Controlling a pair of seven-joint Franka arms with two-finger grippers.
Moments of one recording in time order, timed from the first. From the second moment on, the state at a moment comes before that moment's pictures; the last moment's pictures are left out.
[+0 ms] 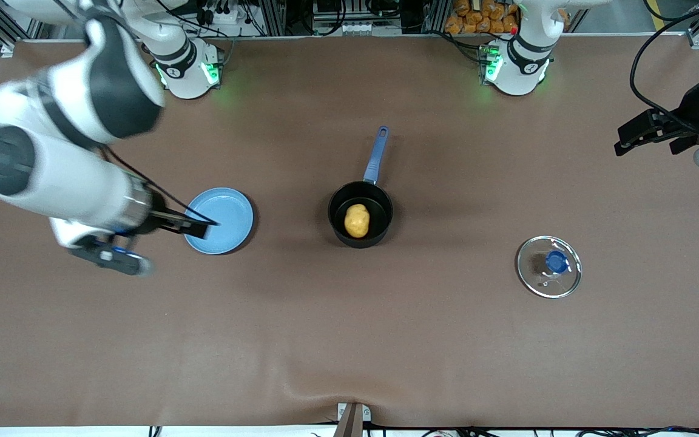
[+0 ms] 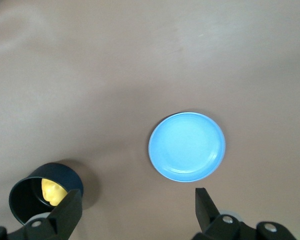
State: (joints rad) left arm -0.03 0.02 -0.05 -1.48 -0.04 1.46 -0.12; right arm 0.20 0.42 0.06 -1.15 0.08 1.48 0.61
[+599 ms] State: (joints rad) left arm -0.03 0.02 -0.05 -1.48 -0.04 1.46 -0.12; right arm -0.02 0.25 0.07 -1.16 0.08 1.37 0.28
